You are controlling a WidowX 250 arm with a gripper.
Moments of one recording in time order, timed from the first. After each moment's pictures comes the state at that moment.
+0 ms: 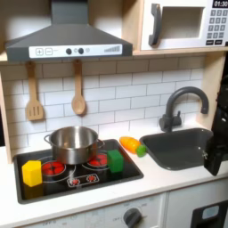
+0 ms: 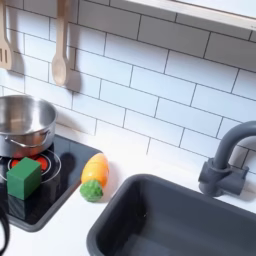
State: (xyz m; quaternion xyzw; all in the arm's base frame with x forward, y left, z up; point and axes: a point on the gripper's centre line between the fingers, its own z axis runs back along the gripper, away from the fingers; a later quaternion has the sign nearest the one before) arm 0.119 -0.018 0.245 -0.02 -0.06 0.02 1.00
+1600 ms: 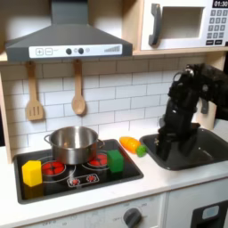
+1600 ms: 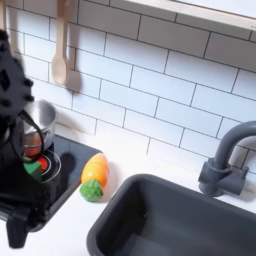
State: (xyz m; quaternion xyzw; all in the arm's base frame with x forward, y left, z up) arm 0.206 0.029 0.230 0.03 -0.08 0.06 0.99
